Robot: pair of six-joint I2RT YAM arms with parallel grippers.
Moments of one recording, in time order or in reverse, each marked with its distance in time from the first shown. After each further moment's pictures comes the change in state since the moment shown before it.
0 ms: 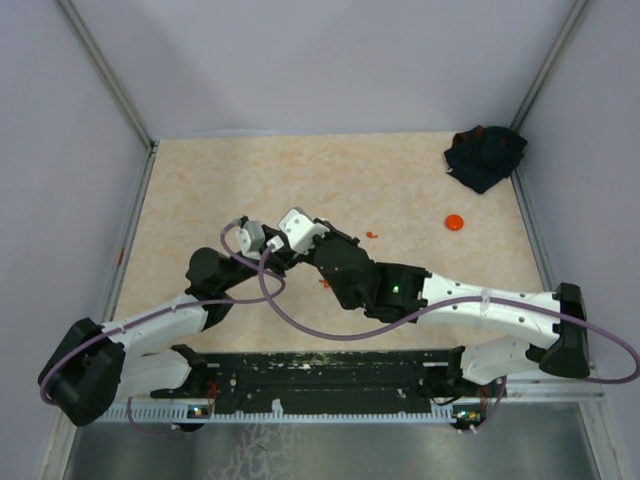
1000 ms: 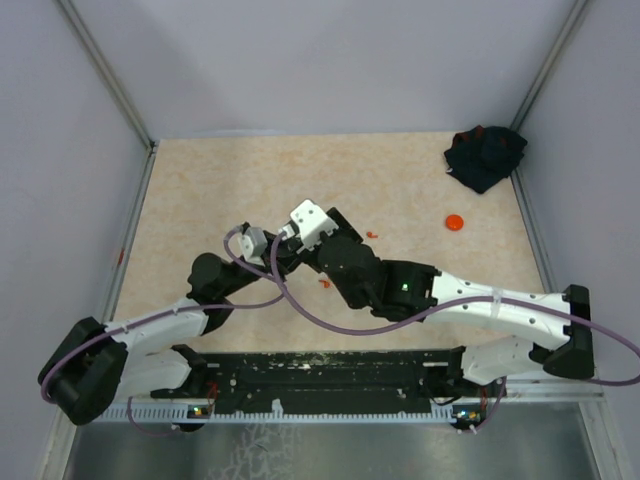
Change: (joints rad) left arm -0.016 0.001 -0.040 0.012 -0.044 0.031; right arm 0.004 -0.004 0.055 -0.098 -0.032 0.216
